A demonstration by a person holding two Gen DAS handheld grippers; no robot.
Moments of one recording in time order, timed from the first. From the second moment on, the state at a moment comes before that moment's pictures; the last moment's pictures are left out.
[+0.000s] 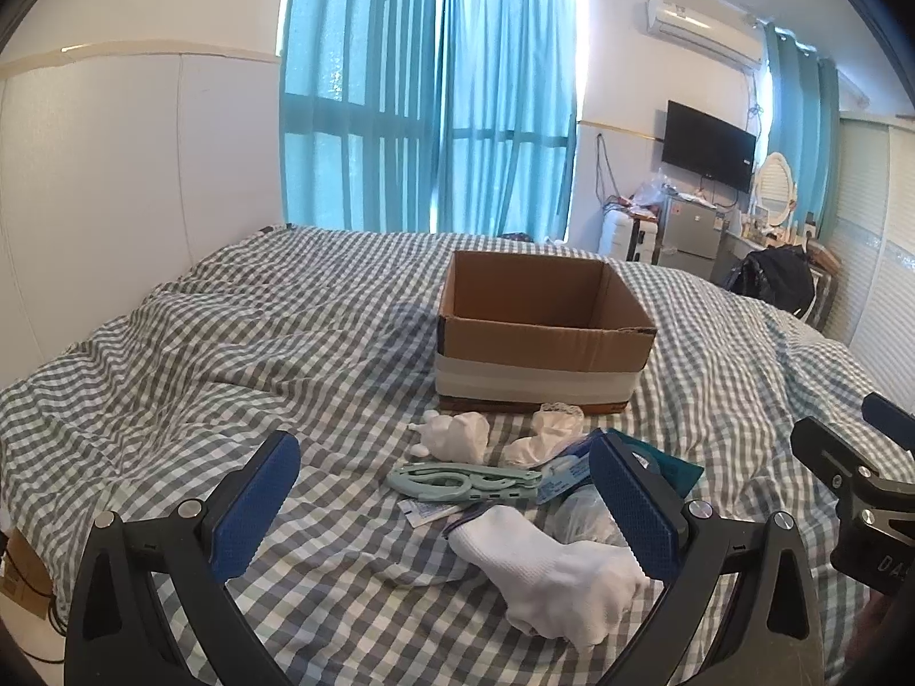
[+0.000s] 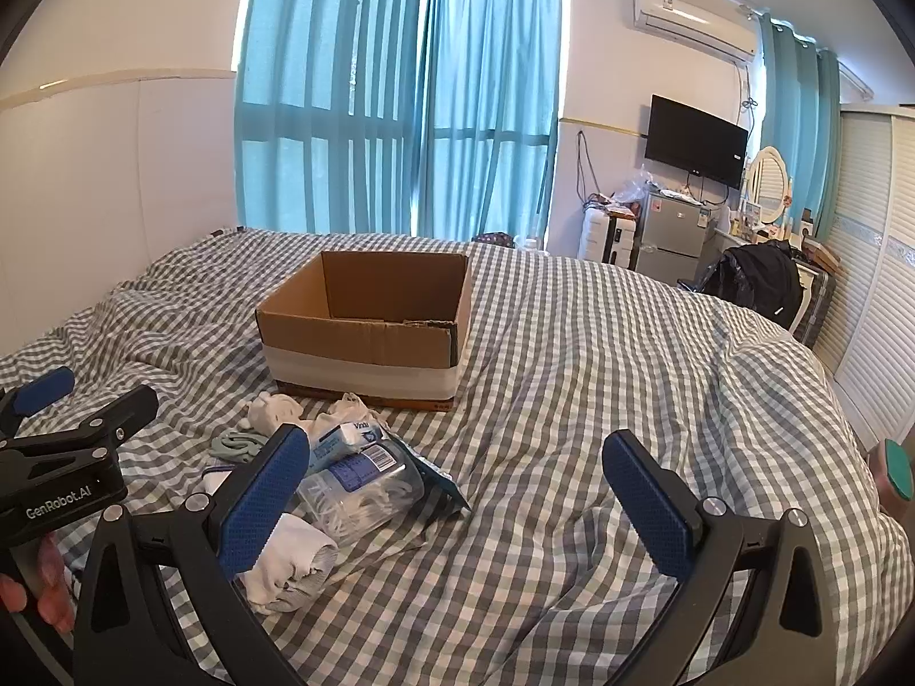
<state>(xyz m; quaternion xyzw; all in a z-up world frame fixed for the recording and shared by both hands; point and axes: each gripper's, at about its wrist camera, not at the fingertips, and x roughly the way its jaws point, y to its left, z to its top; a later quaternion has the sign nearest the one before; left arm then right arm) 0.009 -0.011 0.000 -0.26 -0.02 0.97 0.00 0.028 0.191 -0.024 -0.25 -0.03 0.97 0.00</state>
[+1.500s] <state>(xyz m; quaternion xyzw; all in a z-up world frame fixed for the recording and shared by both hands) -0.015 0.011 -0.069 -0.37 -0.02 0.92 0.09 -0.002 0.210 -0.084 -0.34 -0.01 0.94 0.02</state>
